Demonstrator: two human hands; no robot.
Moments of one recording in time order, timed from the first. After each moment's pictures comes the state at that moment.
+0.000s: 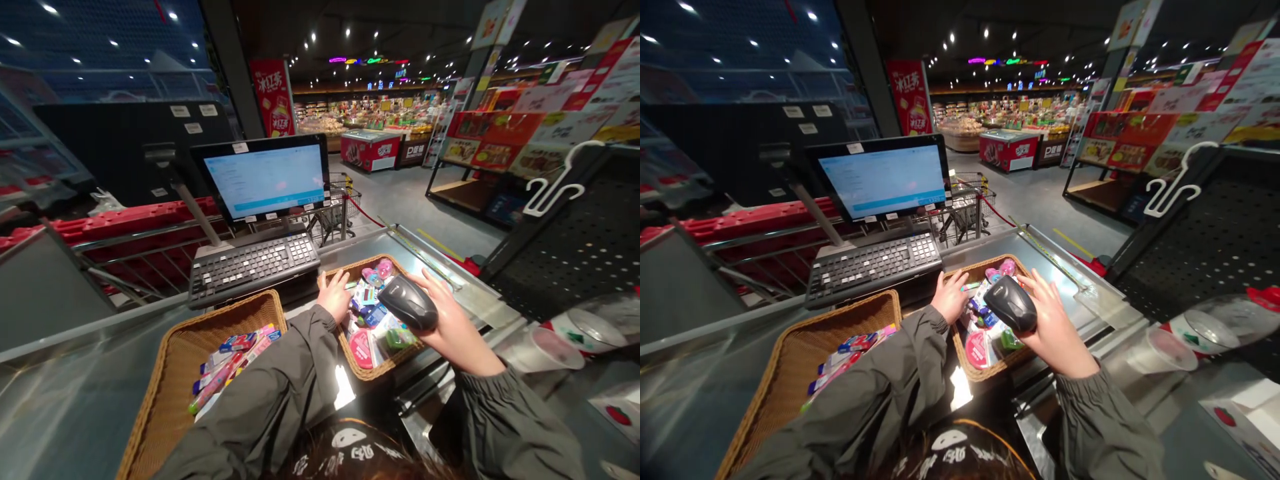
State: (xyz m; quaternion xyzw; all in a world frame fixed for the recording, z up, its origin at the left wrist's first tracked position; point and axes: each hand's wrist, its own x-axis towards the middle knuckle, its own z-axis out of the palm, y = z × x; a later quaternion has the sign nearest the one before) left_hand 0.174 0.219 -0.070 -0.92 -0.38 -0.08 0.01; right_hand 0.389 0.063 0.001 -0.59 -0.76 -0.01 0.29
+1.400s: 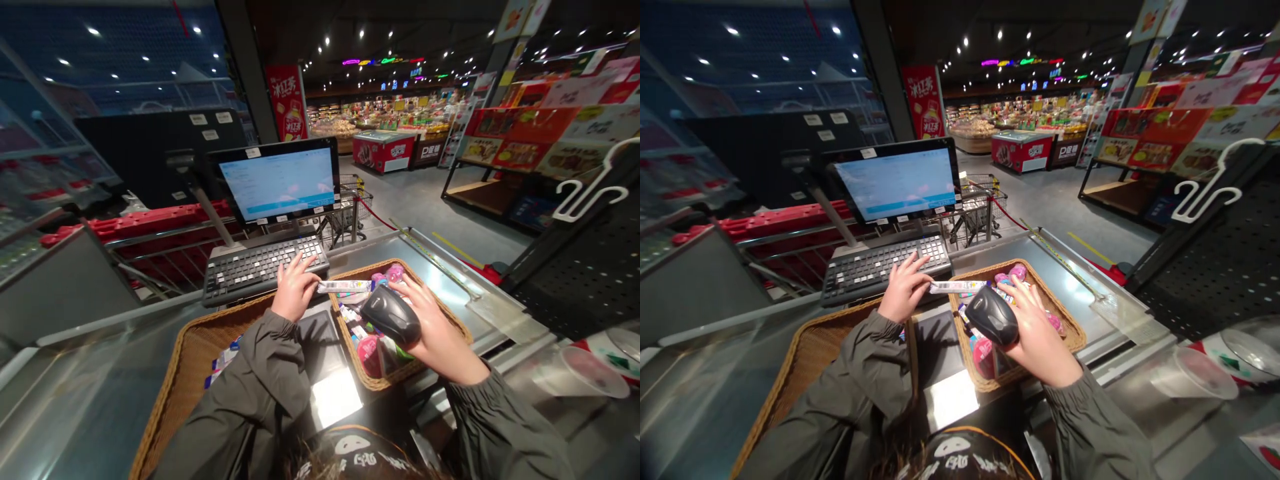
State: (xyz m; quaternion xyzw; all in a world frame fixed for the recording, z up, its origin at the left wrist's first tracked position) left_hand 0.079 0.215 0.012 -0.85 -0.46 -0.25 -0.05; right_hand 0.356 0.082 0.007 -0.54 -0.79 0.03 0.28
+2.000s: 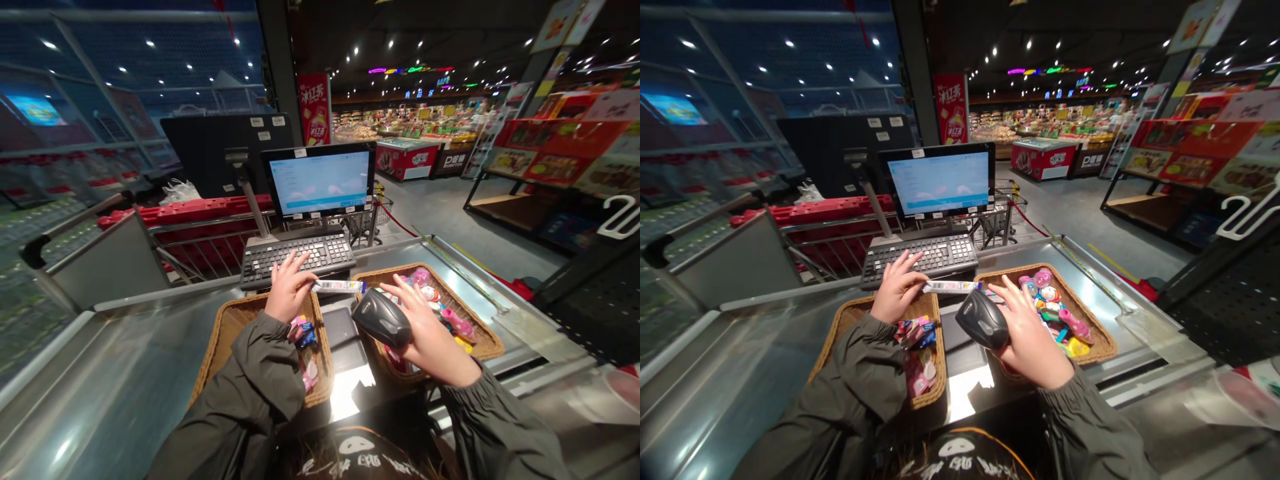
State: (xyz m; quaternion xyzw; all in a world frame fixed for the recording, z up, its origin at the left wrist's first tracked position) left_hand -0.006 0.180 0.029 -0.81 -0.49 -0.30 -0.05; right_hand 0.283 0.083 0.017 -0.47 -0.84 0.02 0.26
